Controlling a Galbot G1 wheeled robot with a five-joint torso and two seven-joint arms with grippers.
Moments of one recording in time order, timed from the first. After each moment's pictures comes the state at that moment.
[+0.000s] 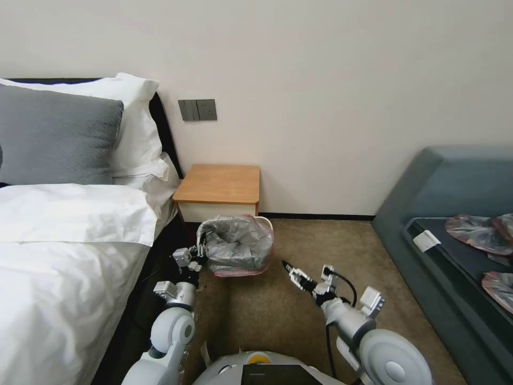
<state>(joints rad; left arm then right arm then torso) 1.52 -1.34 -0.44 -2.08 -0.53 -0.08 -0.10 -1.70 1.31 0.50 2.50 1.11 -0.51 0.29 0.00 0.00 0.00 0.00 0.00</state>
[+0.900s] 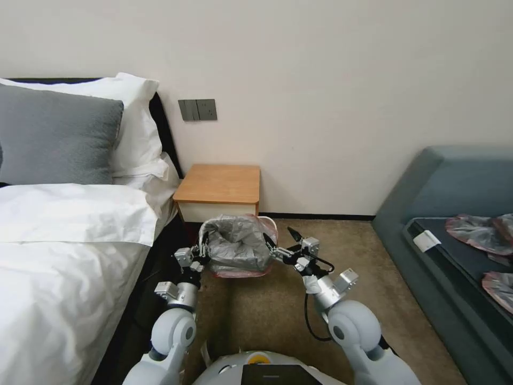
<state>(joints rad) 1.53 -1.34 -0.42 -2.11 -0.52 -0.07 -0.10 -1.46 1.26 0.34 2.26 0.50 -0.18 -0.12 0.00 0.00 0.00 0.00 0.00</state>
